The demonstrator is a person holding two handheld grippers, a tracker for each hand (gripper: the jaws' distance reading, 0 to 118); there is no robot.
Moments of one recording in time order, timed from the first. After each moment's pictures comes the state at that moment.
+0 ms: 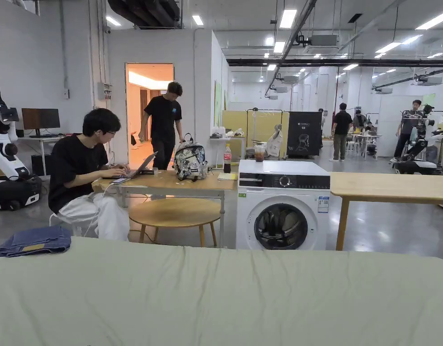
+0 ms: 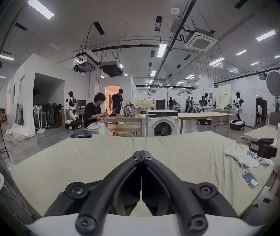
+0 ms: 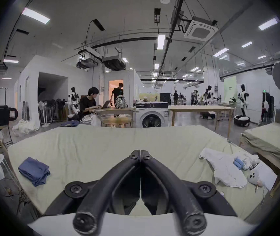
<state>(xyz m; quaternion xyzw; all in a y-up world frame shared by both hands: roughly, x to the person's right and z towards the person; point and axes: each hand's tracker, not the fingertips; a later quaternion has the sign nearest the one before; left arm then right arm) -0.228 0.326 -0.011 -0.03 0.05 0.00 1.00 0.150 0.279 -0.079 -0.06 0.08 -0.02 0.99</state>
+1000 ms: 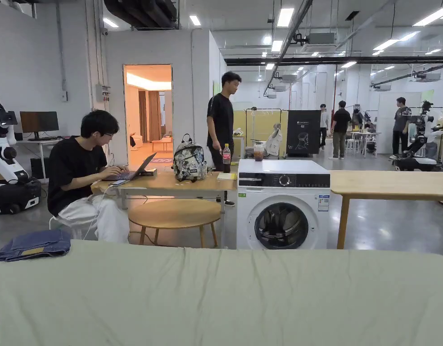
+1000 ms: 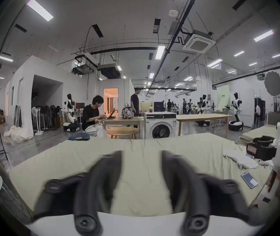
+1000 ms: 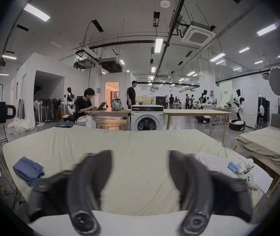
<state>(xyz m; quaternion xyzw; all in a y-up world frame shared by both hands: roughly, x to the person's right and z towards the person) -0.221 0.328 -0.018 -0.02 0.03 0.00 1.00 0.149 0.282 -0.078 -0.05 0.06 0.00 1.00</state>
